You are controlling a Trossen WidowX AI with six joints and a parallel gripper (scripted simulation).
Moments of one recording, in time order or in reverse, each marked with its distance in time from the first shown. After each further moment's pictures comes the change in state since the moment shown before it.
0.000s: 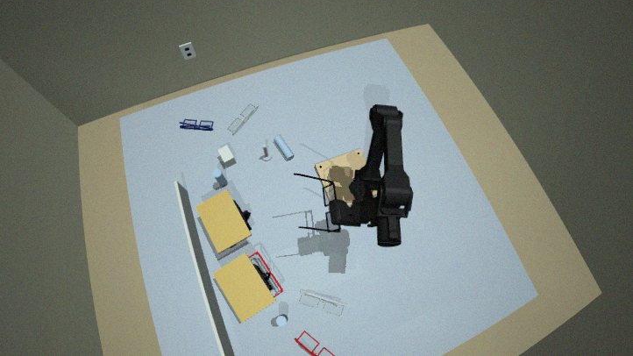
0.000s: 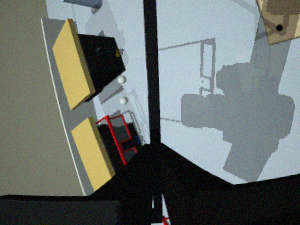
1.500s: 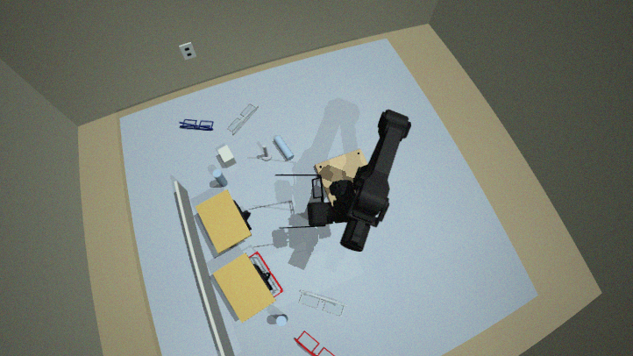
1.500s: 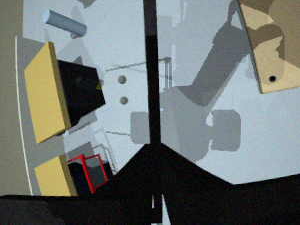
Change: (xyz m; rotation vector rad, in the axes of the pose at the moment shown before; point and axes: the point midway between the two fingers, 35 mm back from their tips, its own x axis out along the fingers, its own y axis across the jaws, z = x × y) arm 0.039 0.015 0.023 -0.118 -0.169 -0.177
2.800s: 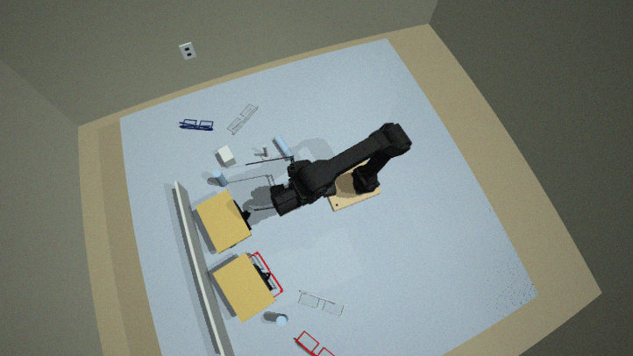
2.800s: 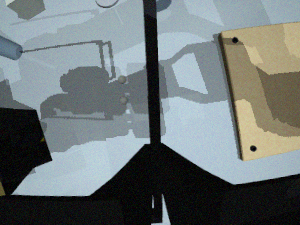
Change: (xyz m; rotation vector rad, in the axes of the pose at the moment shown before) arm 0.080 0.030 0.073 -0.132 -0.024 -0.405
